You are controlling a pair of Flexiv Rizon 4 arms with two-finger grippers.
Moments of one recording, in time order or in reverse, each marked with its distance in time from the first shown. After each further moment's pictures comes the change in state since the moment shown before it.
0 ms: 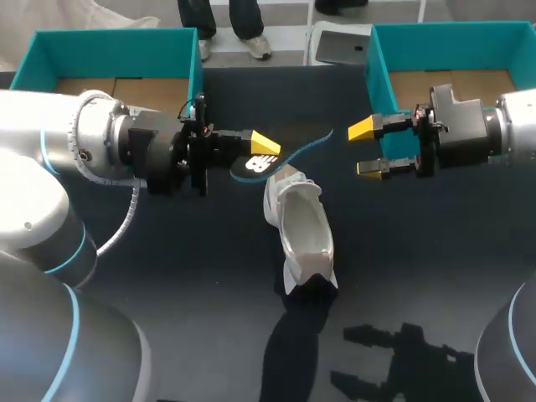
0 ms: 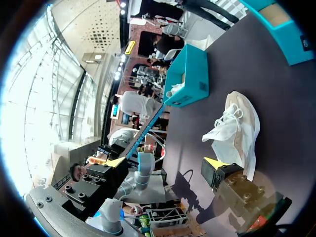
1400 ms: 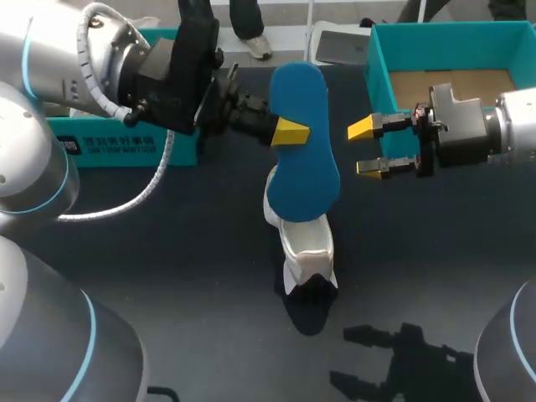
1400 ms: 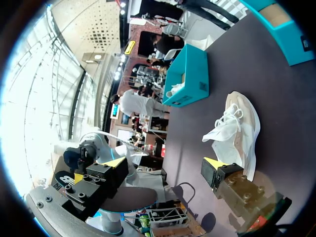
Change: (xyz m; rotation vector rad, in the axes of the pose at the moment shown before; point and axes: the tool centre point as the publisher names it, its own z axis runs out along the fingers) left arm -0.057 -0.077 0.031 -0.146 0.217 -1.342; right arm 0.001 0.001 0.000 0.001 -0.002 0.001
